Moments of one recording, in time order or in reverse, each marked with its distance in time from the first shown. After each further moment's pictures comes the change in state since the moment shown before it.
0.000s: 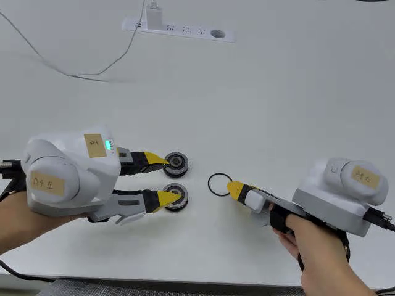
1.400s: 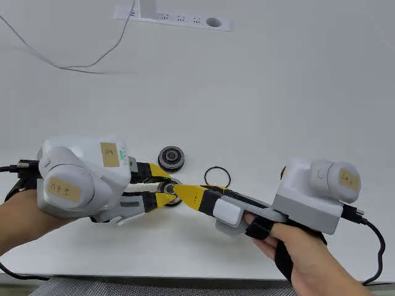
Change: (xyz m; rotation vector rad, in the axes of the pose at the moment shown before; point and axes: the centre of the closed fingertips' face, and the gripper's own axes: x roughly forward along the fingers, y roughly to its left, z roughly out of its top) left arm 0.016 -0.010 -0.026 0.078 0.094 -0.081; right arm 0.004 0.071 -0.034 -0.023 0.105 0.370
